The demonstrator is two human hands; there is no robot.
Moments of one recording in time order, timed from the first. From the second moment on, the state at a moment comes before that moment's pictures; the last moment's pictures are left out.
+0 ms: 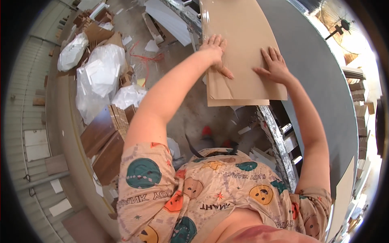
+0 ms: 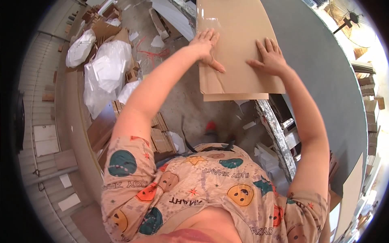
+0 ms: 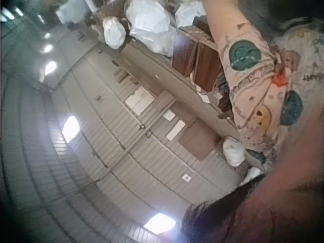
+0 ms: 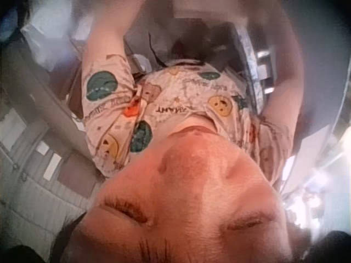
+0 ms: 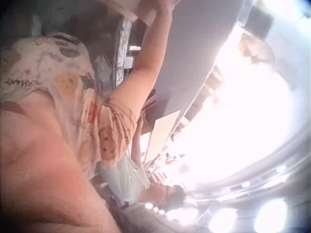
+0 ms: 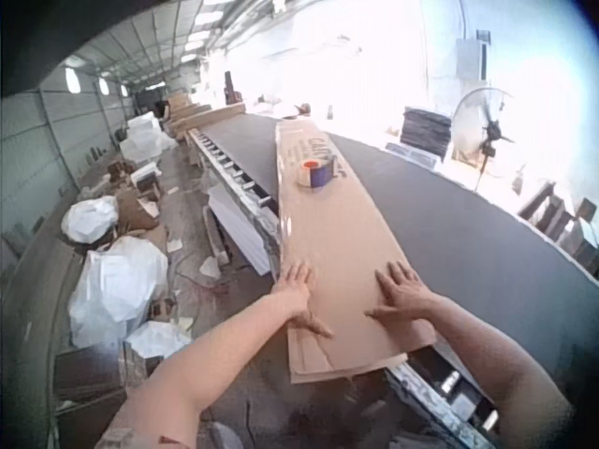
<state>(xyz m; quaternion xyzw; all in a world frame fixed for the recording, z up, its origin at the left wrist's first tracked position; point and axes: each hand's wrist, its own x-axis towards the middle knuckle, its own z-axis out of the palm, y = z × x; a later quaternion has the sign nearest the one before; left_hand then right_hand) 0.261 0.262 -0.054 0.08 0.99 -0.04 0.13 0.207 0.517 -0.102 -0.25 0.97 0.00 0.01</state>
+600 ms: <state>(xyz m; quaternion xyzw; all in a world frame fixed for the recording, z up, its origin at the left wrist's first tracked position) 0.236 0.279 -0.152 0.07 0.96 -0.13 -0.22 0.145 0.512 -0.128 -0.44 0.88 -0.01 -0.20</state>
